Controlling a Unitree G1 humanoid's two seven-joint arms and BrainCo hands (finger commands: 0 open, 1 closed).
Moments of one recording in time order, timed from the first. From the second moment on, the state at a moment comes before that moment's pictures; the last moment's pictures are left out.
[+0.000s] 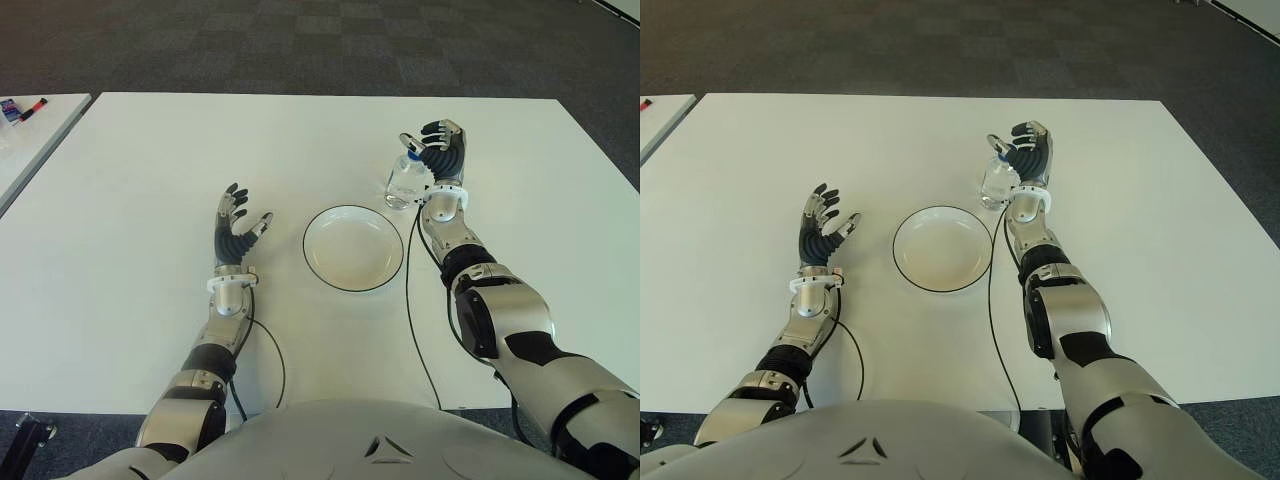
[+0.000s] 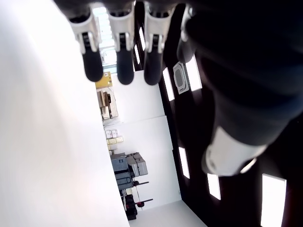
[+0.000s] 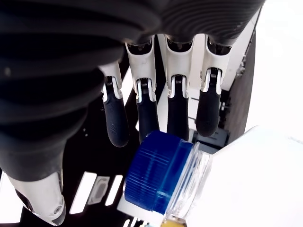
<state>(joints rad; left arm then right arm) -0.14 0.06 0.02 0.79 0.18 -0.73 0.37 -0.77 -0.18 -0.02 1.19 -0.23 -0.50 -0.52</state>
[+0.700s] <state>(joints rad) -0.14 0.06 0.03 0.79 0.15 -0.73 0.34 -0.77 -0.18 -0.02 1.19 -0.23 -0.51 -0.53</state>
